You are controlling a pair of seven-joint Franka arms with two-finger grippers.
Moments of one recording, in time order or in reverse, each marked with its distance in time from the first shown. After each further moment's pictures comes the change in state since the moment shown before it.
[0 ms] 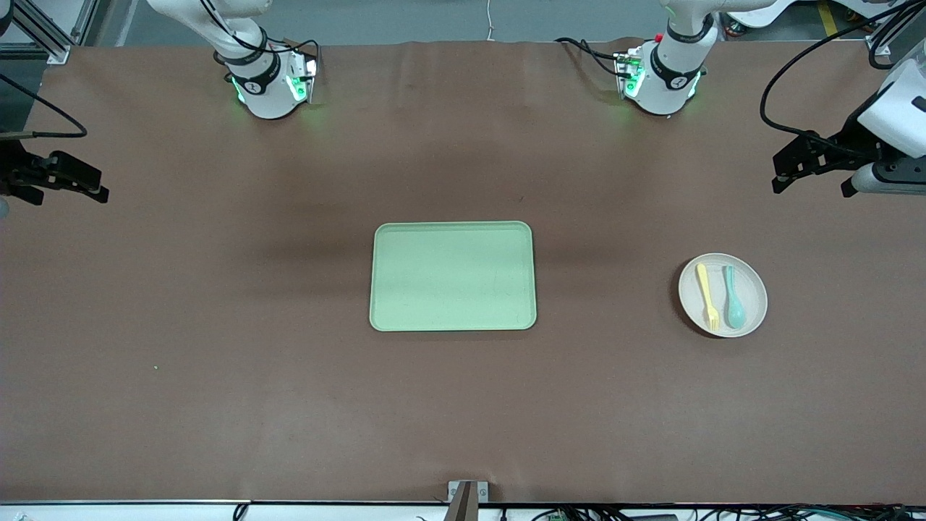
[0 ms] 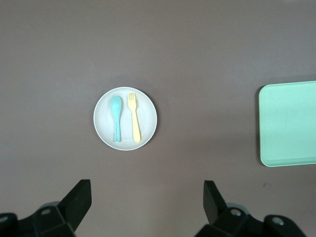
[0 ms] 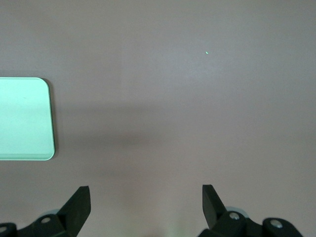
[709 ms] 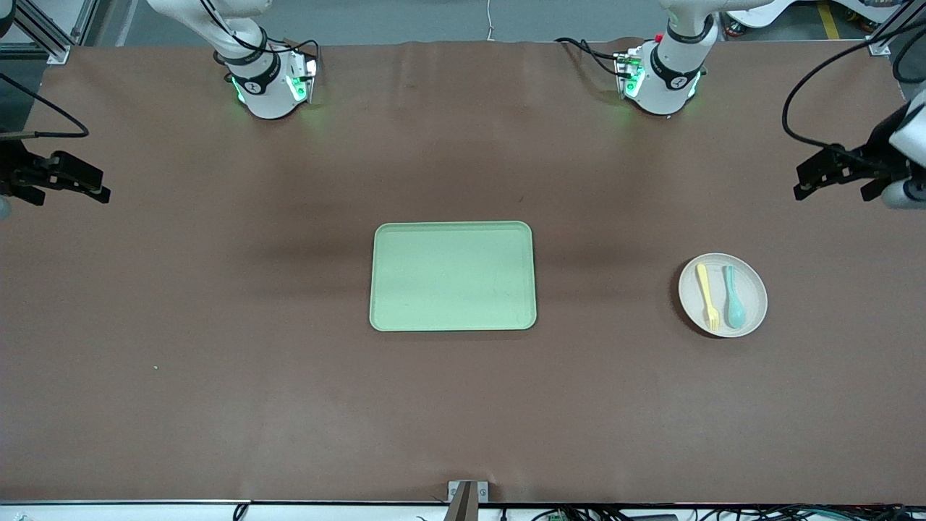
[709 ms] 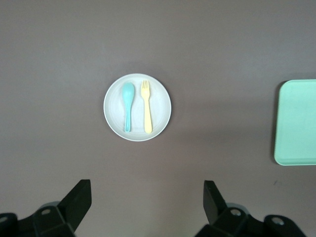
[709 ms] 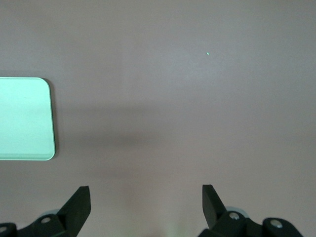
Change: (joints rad) left arm 0.081 0.078 0.001 -0.007 0.002 -0.017 0.019; right arm 0.001 0.000 0.003 0.000 0.000 0.002 0.000
